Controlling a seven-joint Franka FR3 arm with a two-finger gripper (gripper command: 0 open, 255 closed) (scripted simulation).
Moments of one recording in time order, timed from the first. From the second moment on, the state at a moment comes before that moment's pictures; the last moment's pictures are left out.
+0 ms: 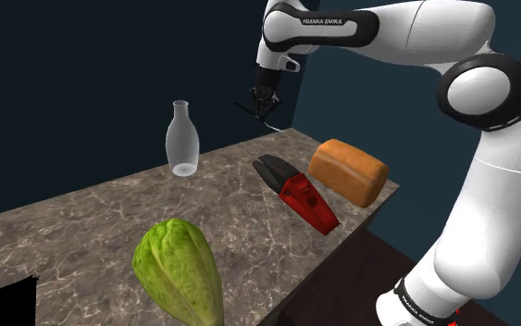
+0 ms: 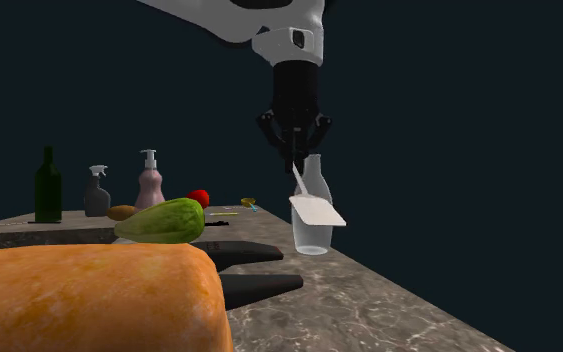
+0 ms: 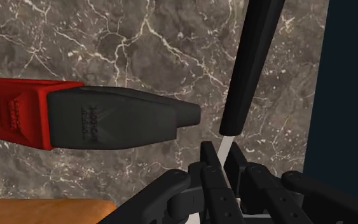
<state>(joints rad) -0.09 0.24 0.14 -1.48 0.03 1.72 1.66</state>
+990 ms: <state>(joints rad) 0.06 0.01 0.28 -1.77 0.06 1.81 1.94</state>
